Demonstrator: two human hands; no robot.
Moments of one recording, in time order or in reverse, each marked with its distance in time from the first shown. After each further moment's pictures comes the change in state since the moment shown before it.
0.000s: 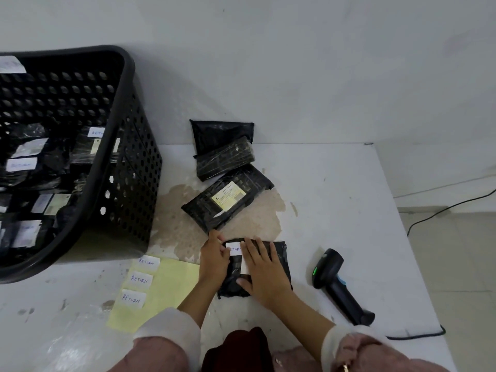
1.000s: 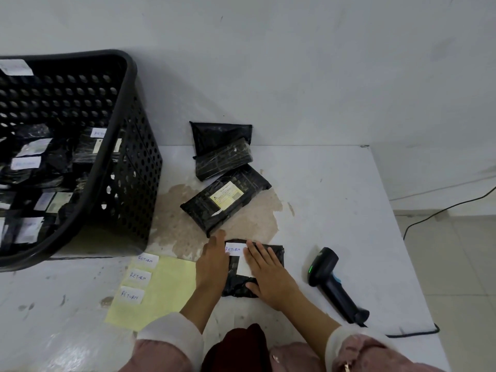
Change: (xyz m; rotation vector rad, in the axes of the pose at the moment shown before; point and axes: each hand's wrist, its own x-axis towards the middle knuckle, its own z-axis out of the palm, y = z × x) left_hand -0.018 -0.002 0.005 0.436 -0.033 0.105; right_hand -0.014 0.018 0.010 0.029 -0.039 -0.088
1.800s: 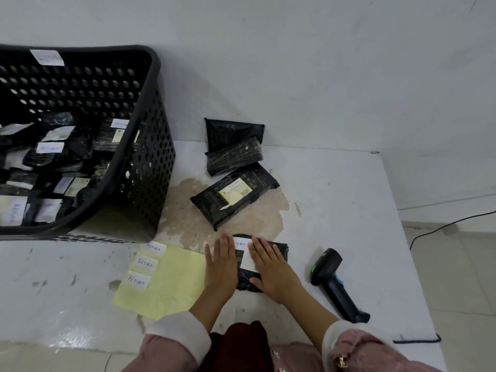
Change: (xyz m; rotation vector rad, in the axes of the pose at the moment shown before) left_hand -0.023 -0.005 0.022 0.426 -0.183 0.072; right_hand -0.002 0.000 -0.007 -0.024 -0.042 0.002
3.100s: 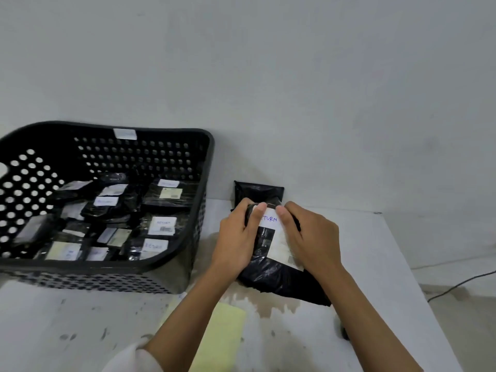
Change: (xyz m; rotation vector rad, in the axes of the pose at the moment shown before) left_hand -0.055 -0.067 -0.235 -1.171 0.611 0.307; right_hand -0.027 -0.085 -0.225 0.179 0.999 0.169
